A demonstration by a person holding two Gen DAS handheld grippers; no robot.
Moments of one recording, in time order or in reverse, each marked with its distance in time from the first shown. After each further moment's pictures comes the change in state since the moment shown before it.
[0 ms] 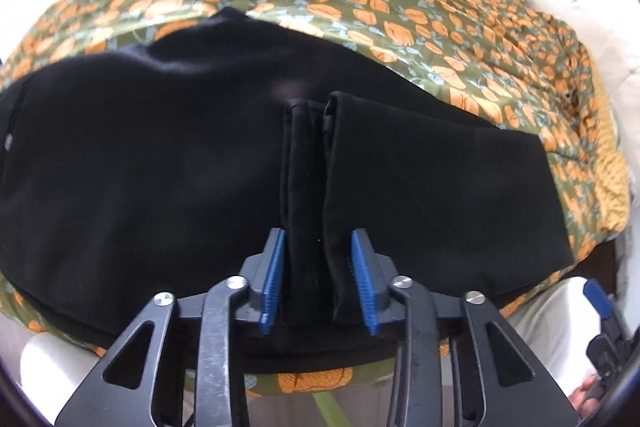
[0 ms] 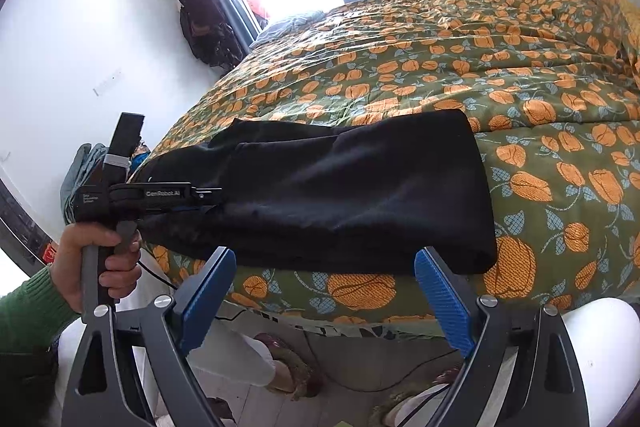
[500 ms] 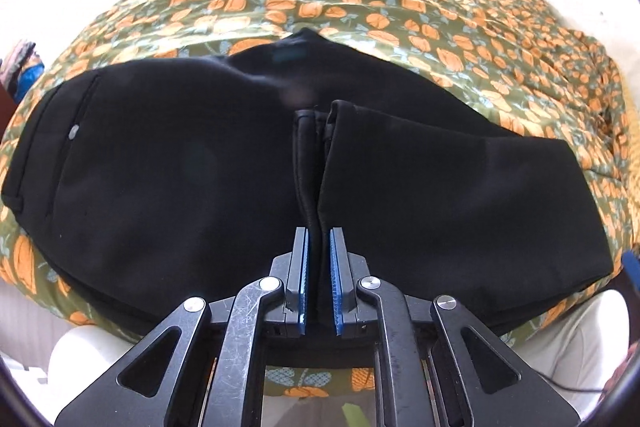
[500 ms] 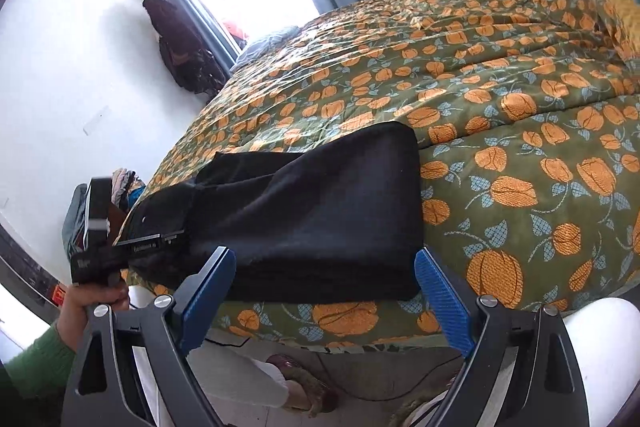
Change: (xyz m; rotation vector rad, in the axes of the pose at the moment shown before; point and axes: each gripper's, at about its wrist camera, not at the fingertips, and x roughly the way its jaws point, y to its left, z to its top) left arm -0.018 0.032 -0.013 -0.046 -0.094 0.130; right arm 0.003 -0.029 0.023 0.143 -0.046 -0.009
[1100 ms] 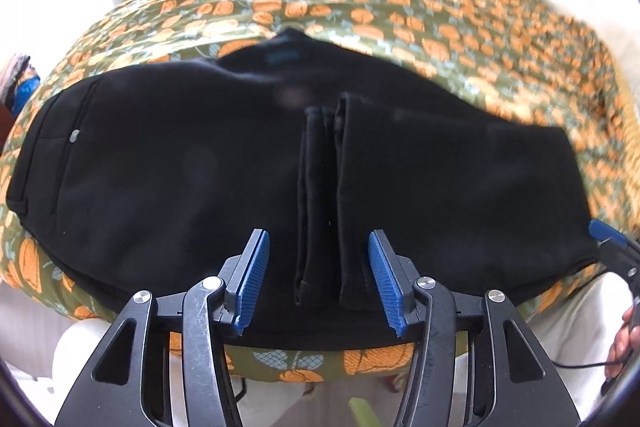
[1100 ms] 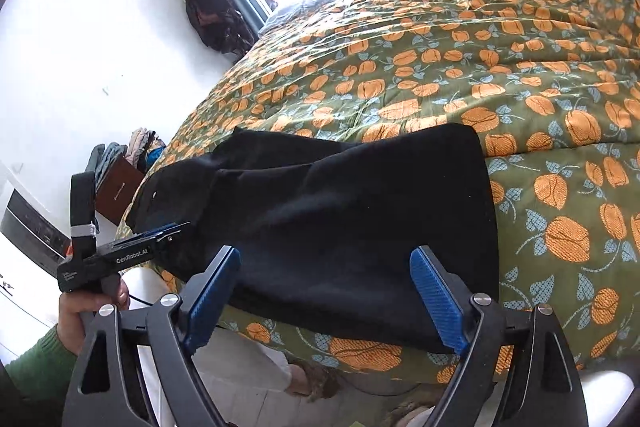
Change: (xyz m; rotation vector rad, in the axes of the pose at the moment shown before) left arm 0.003 -0.011 -0.006 0.054 0.026 0.025; right arm 0.049 0.019 0.031 -0.121 0.161 0.088
